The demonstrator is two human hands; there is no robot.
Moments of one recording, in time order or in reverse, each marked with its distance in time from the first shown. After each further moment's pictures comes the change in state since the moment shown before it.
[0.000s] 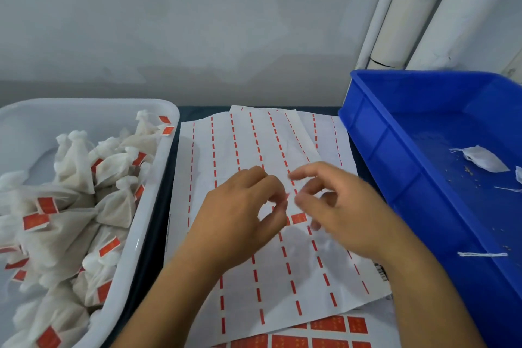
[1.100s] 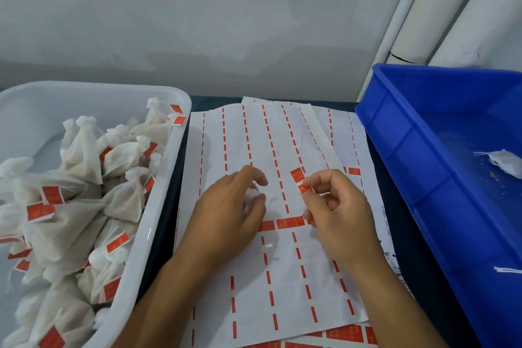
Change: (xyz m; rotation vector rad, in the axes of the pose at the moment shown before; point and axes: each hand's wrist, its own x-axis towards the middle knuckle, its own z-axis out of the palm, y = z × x) left_hand -0.019 -0.045 0.017 -0.202 -0.027 -0.394; right_hand 0.011 0.024 0.065 0.249 0.338 0.067
